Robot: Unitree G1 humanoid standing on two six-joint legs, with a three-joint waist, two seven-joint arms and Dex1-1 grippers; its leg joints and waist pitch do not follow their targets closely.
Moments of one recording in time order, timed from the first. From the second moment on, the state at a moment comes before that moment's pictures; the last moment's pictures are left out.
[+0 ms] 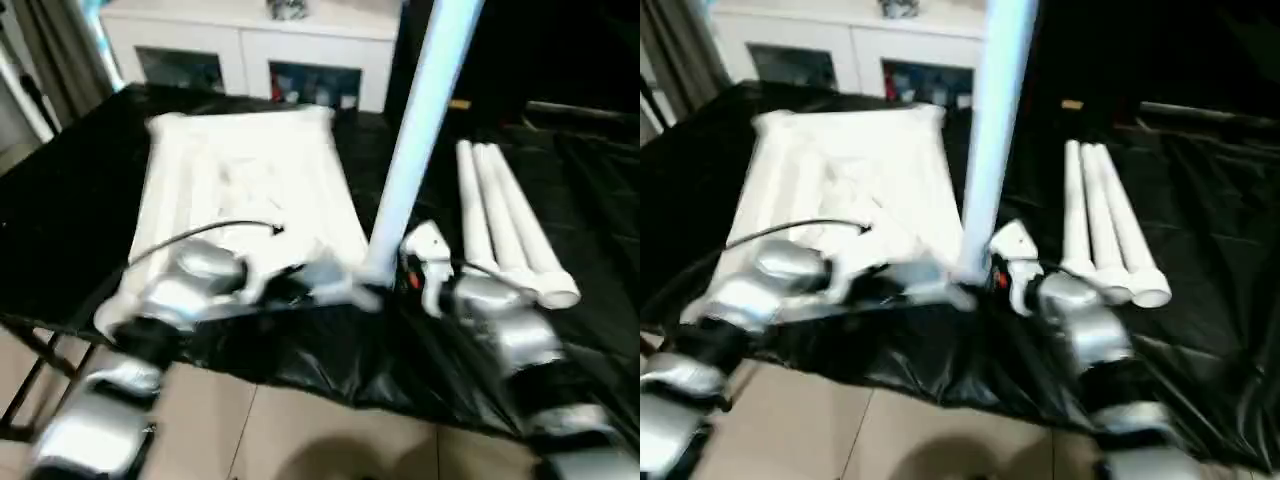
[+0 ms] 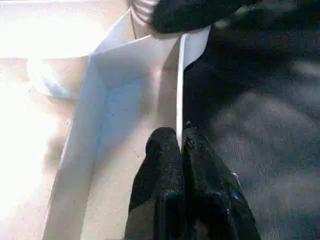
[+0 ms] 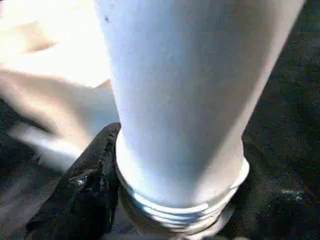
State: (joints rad) left arm -0.68 0.23 -0.28 0.66 0.14 0.22 -0.95; right arm -0.52 -0.11 -0.01 0.64 0.06 0.17 0.53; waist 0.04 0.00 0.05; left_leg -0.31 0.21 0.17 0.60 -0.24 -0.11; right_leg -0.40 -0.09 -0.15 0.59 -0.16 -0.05
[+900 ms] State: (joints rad) left arm -0.58 0.36 -0.29 0.53 0.09 0.10 -1.19; right arm -0.46 -0.26 0.12 0.51 0.08 0.14 0.95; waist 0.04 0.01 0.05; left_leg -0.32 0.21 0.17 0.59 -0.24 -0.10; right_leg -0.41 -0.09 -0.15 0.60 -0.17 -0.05
